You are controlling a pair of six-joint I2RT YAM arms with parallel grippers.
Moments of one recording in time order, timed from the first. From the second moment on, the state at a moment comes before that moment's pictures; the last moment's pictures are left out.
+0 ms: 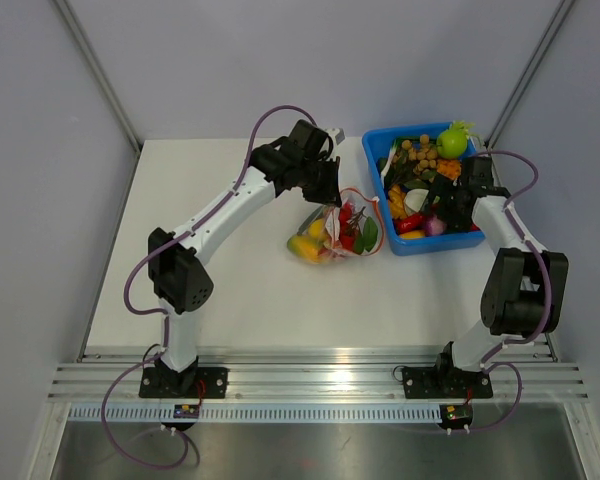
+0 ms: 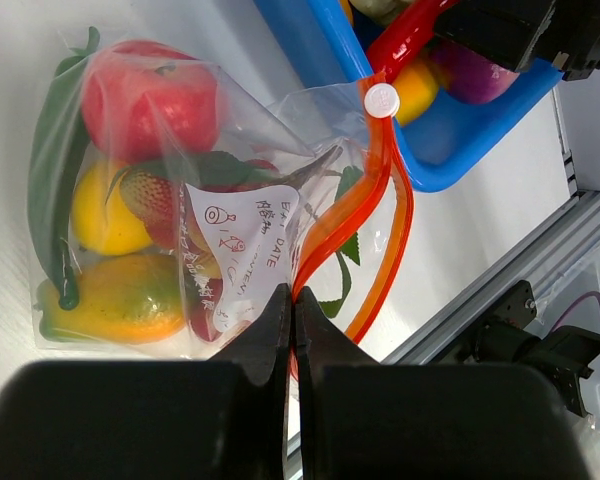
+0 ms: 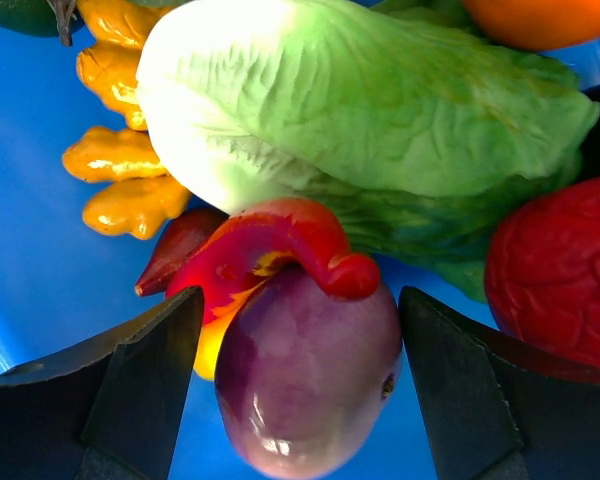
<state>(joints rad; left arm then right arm) -0.68 1.98 2.03 -0.87 0.25 -0.44 -0.11 1.63 1.20 -0.52 -0.10 0.34</state>
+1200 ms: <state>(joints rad) -0.69 2.08 2.20 -0.86 0.31 -0.52 -0.02 1.33 1.29 -0.57 -0.25 0.48</state>
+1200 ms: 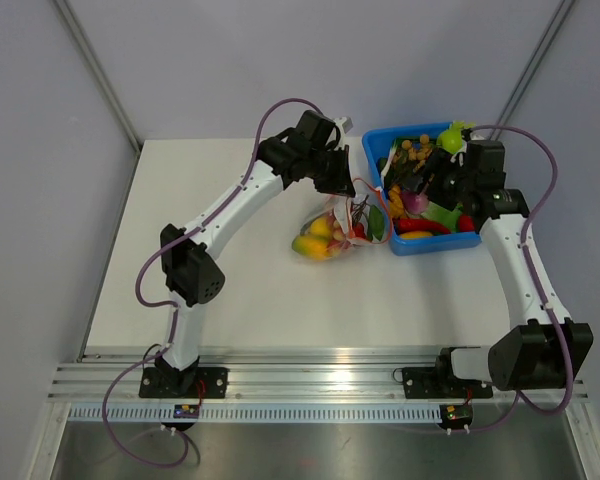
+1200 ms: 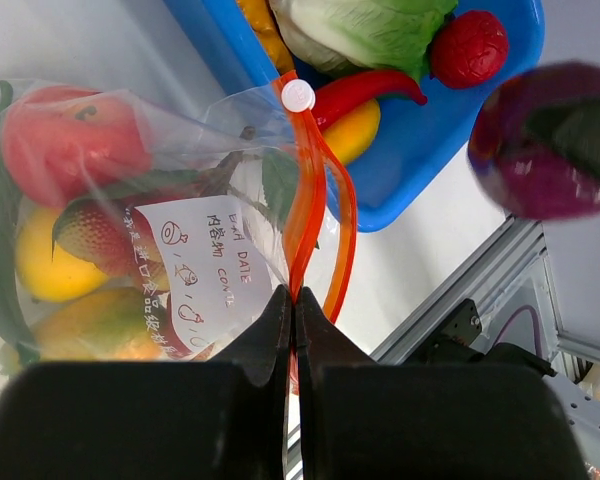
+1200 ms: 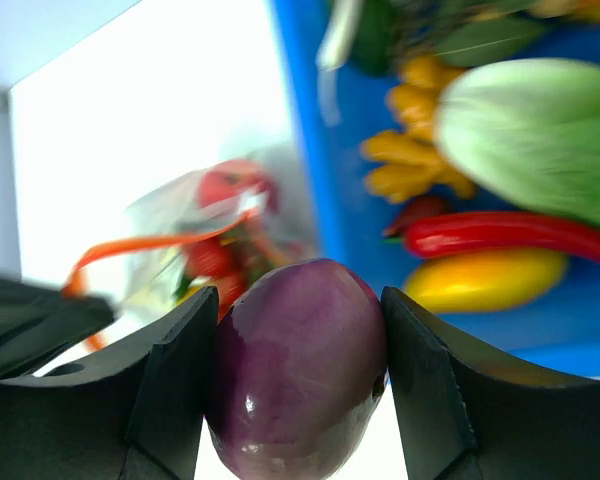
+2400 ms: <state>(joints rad) -0.65 1.95 2.01 -0.72 0.45 -0.62 0.33 1.51 1.24 -0.39 -0.18 0.68</state>
